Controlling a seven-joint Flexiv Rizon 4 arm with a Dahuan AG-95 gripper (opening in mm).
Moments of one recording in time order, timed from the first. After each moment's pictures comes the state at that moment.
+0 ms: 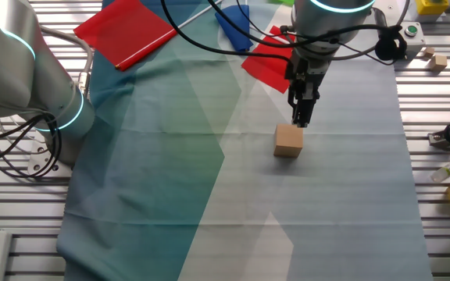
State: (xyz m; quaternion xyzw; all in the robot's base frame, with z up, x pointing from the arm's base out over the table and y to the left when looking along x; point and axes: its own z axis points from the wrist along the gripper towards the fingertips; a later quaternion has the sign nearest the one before) arm 0.500 0.000 0.170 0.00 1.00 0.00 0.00
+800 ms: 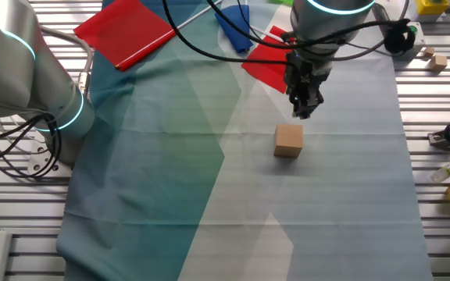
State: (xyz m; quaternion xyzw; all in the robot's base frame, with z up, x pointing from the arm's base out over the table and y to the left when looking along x) arm 0.500 0.000 0.170 -0.13 0.99 0.00 0.00
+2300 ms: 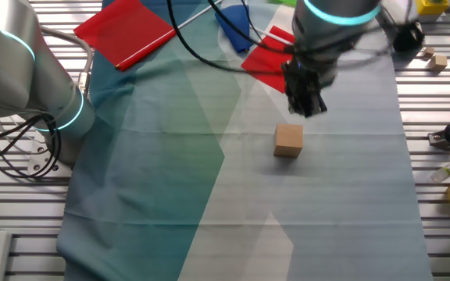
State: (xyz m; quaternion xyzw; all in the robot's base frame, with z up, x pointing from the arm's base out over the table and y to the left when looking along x) arm 0.497 -0.030 0.176 -0.18 0.98 0.01 0.00
